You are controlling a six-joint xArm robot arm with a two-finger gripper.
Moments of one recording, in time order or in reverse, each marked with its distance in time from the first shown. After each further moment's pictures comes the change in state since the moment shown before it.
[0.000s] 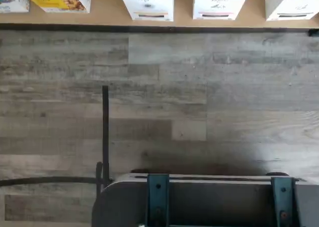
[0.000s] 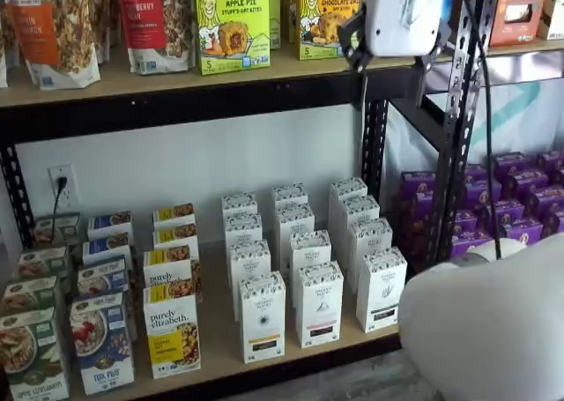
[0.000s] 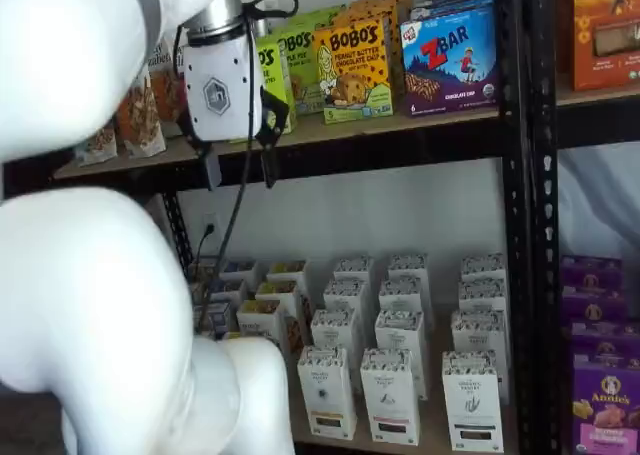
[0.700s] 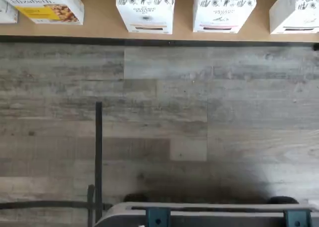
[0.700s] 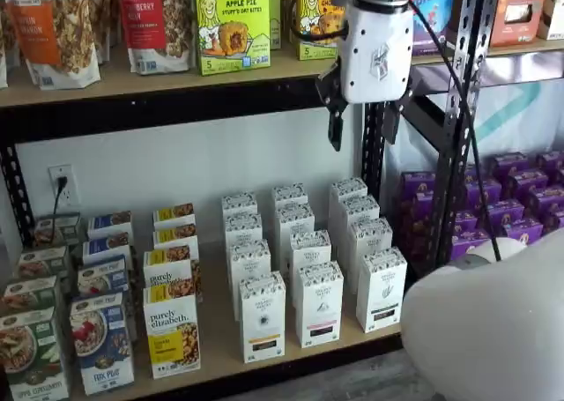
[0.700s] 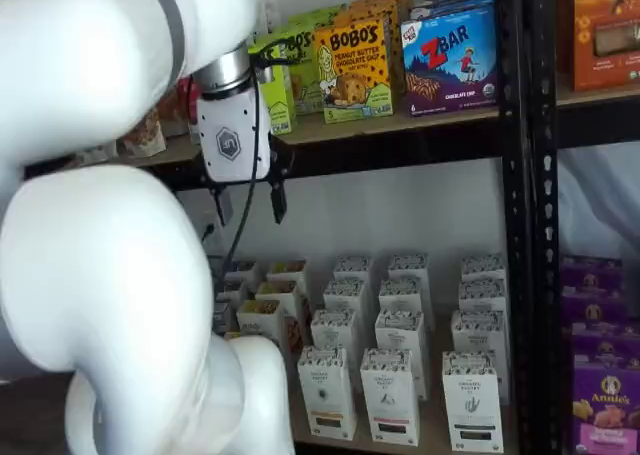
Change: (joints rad) arm 0.070 0.028 0.165 -0.041 -0.219 0.059
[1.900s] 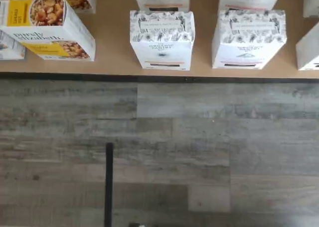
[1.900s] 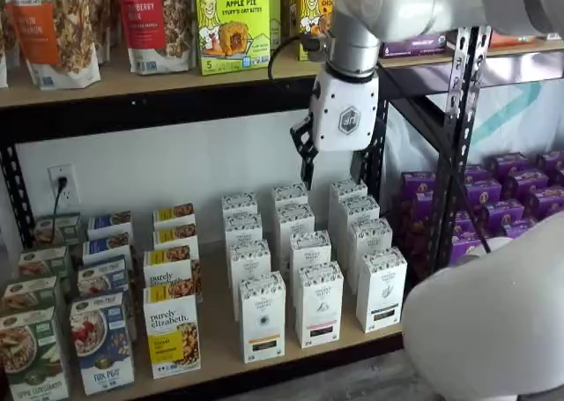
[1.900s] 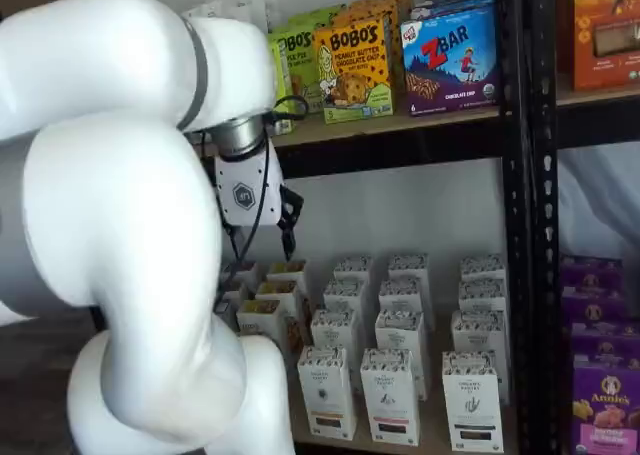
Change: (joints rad) arm 0.033 0.107 0.200 0.005 -0.407 0.019
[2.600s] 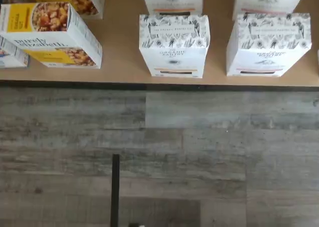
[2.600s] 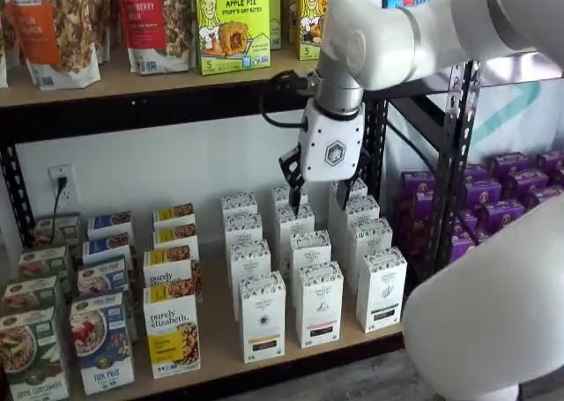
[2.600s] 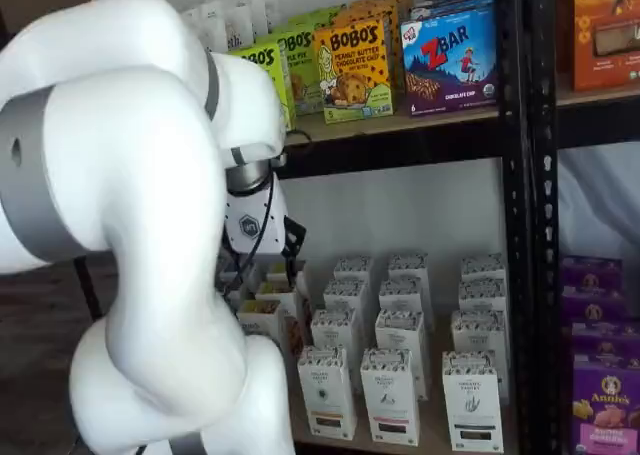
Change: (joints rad) arm 0.020 0.110 0.081 0.016 -0.210 0.003
